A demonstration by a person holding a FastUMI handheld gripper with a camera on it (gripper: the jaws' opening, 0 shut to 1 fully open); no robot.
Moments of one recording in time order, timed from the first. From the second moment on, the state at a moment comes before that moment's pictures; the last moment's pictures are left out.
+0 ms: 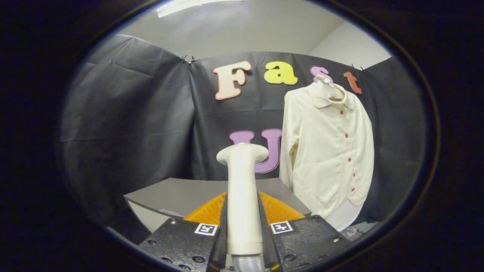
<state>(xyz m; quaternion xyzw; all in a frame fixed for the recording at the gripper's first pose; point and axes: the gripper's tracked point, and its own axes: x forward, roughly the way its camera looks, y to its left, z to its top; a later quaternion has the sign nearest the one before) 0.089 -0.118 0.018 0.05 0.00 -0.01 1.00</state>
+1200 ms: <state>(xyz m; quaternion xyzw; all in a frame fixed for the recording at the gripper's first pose) -0.026 -0.156 0.025 0.05 -0.04 -0.01 1.00</state>
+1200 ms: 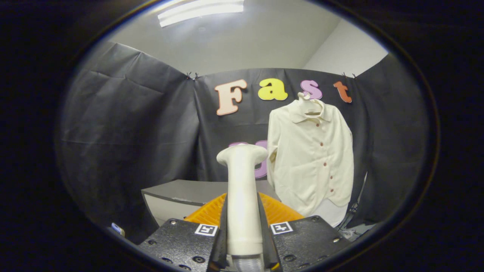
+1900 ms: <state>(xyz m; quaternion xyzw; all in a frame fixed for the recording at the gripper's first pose) -0.026 -0.143 0.014 0.06 -0.03 0.00 1.00</state>
